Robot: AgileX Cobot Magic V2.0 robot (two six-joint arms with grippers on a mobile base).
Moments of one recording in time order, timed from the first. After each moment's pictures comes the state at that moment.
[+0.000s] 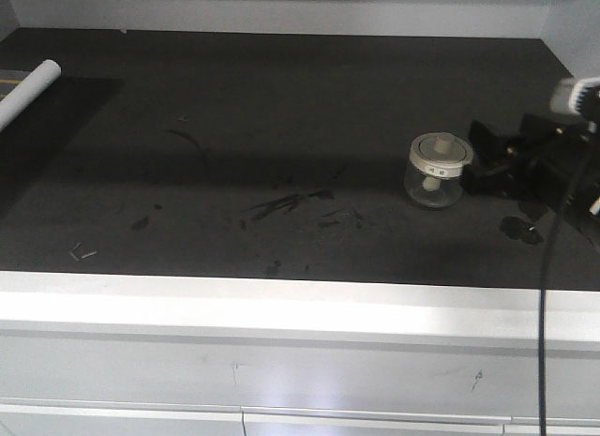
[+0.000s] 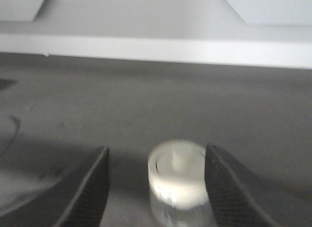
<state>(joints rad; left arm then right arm) -0.20 0.39 -0.23 0.15 -0.23 -0.18 0.19 1.20 -0.70 -0.03 -0.30 0.07</state>
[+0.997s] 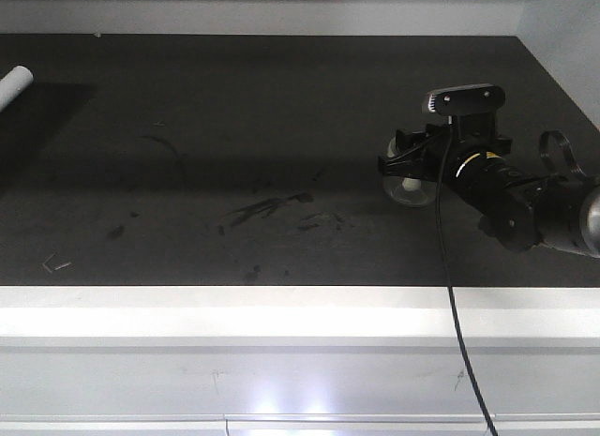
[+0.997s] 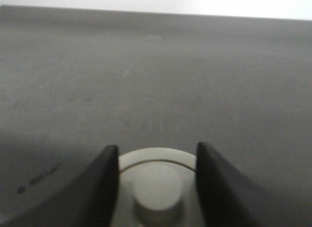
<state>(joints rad) -0.20 0.39 -0.23 0.15 -0.23 -0.18 0.20 1.84 -1.05 -0.08 -0.45 0.07</state>
